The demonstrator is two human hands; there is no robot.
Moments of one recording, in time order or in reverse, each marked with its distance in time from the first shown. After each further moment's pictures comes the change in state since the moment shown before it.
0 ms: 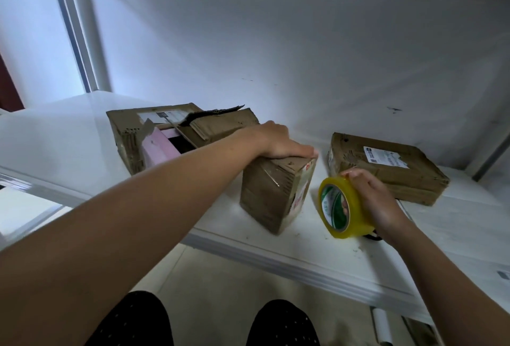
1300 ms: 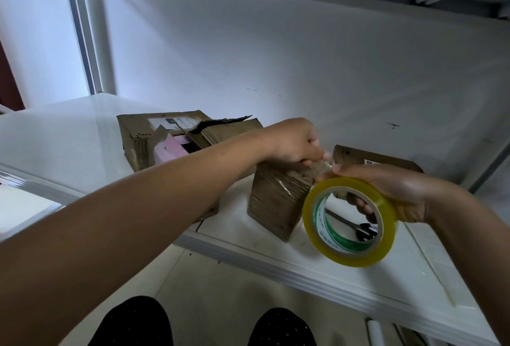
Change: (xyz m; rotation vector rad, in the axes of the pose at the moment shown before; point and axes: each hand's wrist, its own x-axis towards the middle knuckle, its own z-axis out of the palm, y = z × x) left_hand -0.041 0.009 -0.022 -0.318 0.097 0.313; right_hand -0.018 -0.113 -0.005 -0.003 -0.607 0.353
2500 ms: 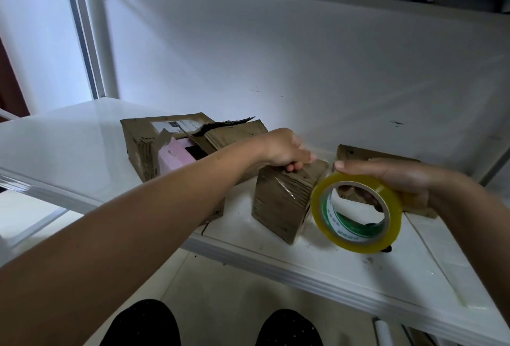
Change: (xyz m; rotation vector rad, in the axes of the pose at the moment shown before) left_hand -0.002 -0.021 0.003 -0.174 -0.042 -0.196; right_hand 0.010 -0.005 -0.013 -0.290 0.068 0.032
